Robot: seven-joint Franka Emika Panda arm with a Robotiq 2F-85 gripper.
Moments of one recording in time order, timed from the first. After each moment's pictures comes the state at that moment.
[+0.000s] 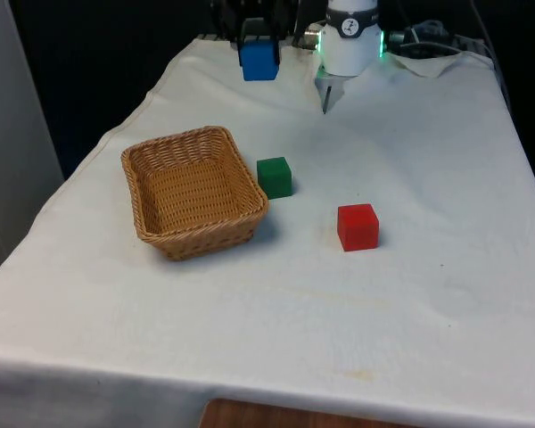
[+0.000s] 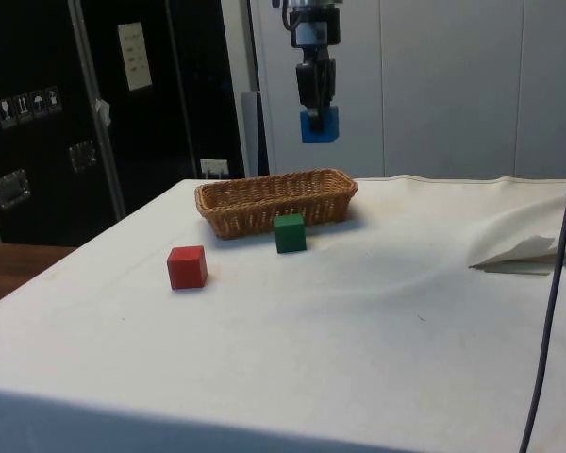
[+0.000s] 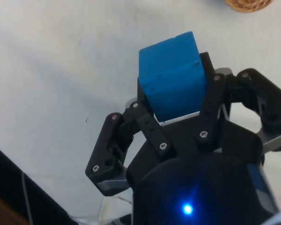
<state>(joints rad) 0.00 -0.07 -0.29 -2.35 0.04 2.28 -0.33</state>
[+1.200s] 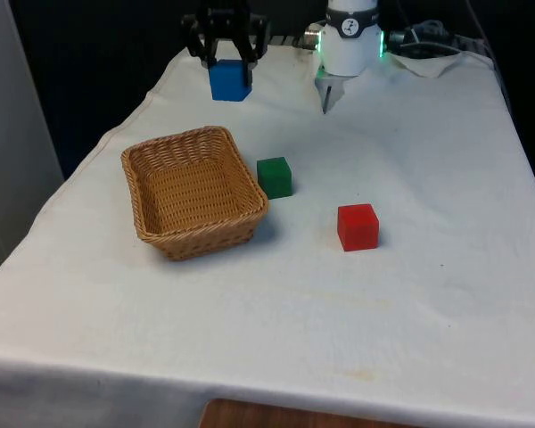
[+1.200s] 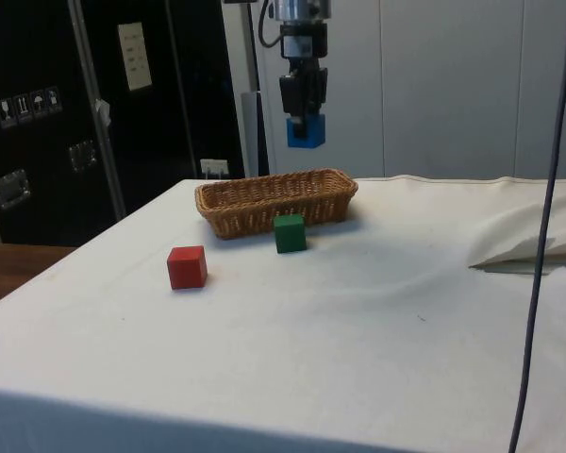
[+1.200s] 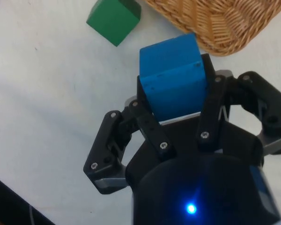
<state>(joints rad) 0.00 0.06 -0.34 -2.26 0.08 2.36 -0.28</state>
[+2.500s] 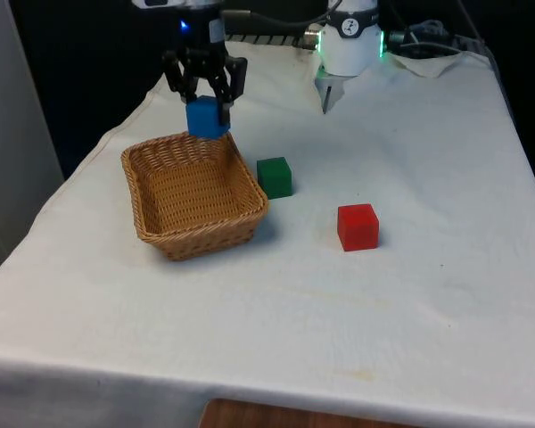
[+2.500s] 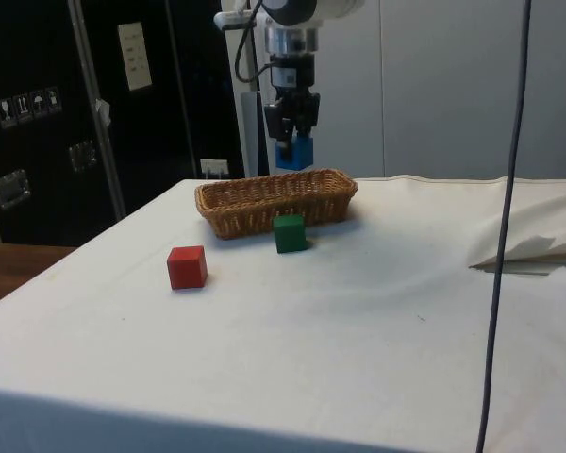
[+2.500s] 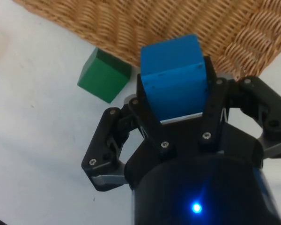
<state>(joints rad) 0.00 0.26 -0.37 -2.15 0.17 2.46 -0.22</state>
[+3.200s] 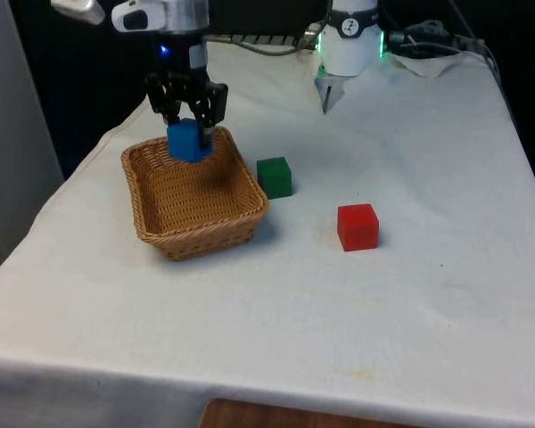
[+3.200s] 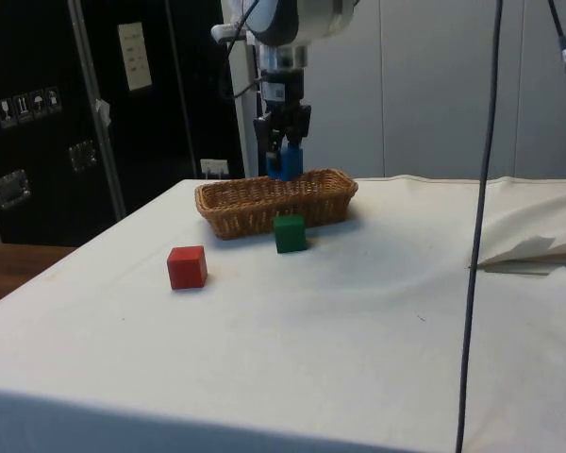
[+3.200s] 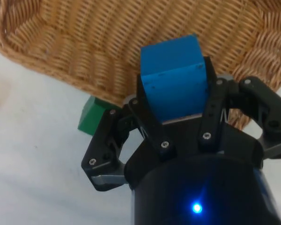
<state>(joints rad) 0.00 0.39 -0.39 -2.05 0.24 2.50 -0.21</state>
